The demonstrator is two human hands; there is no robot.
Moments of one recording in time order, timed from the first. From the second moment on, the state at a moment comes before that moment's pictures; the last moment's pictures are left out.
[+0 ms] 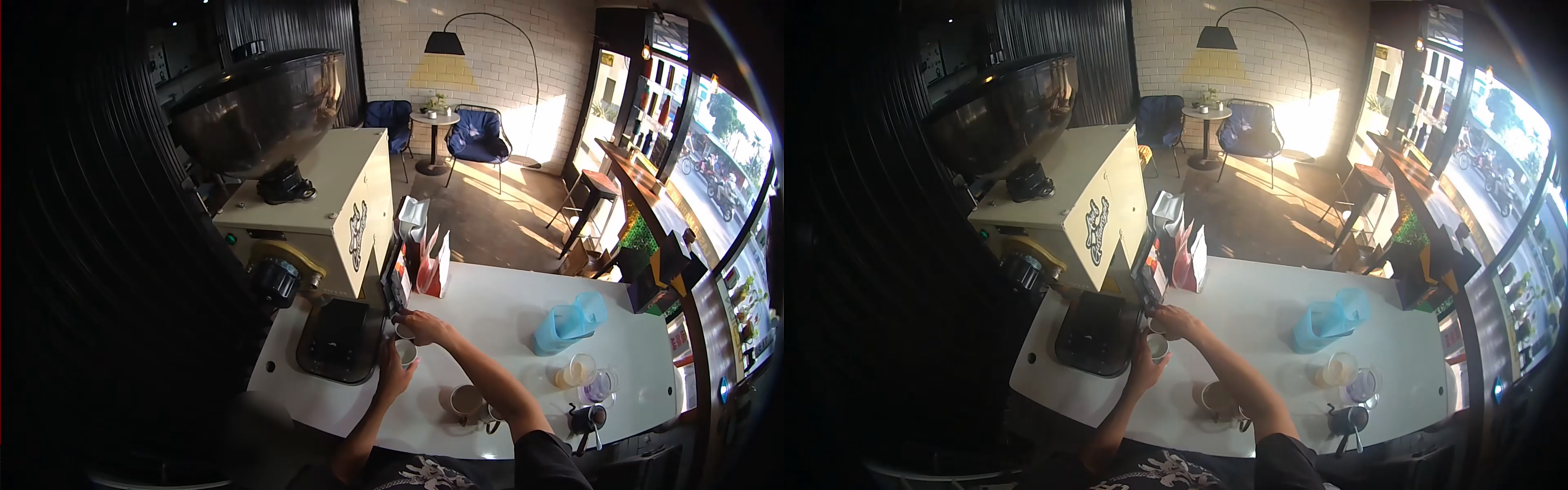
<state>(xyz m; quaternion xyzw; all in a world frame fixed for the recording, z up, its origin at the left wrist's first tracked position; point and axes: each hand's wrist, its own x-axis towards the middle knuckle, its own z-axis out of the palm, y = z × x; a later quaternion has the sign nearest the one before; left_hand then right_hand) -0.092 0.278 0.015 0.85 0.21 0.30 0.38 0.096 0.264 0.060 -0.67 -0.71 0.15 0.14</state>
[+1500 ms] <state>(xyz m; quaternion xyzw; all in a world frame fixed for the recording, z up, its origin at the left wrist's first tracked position) 0.119 0.298 0.048 0.88 0.00 0.08 0.47 0.238 0.115 0.036 -0.87 -0.44 0.04 0.21</state>
